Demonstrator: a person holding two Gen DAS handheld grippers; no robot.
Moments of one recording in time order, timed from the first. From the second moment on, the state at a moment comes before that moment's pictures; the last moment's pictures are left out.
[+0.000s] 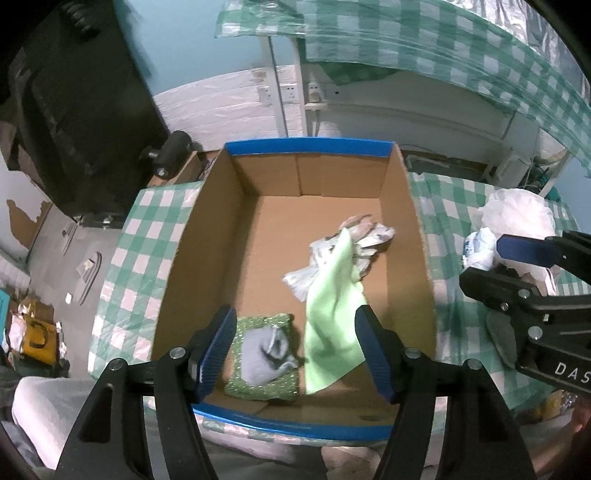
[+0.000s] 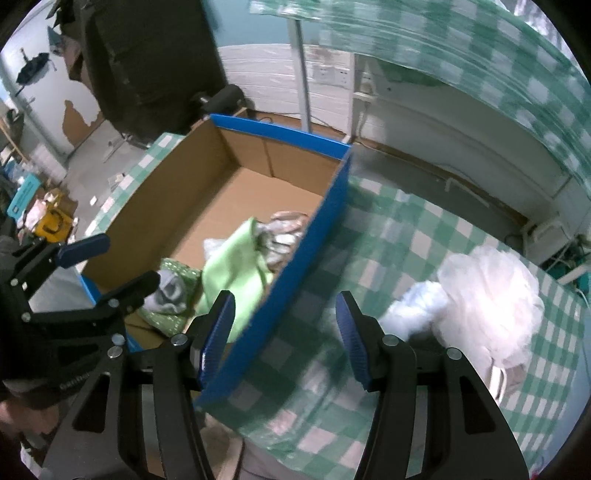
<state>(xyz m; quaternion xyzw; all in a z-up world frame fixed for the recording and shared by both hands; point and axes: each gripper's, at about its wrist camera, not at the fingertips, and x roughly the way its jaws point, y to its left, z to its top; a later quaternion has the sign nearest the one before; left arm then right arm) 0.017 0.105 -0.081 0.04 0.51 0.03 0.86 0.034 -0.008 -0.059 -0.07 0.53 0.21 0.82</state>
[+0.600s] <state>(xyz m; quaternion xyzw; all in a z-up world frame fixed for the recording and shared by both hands) 0.025 0.028 -0.072 0.08 0.51 -0.01 0.86 0.013 -0.094 -0.057 -0.05 0.54 0.16 0.83</state>
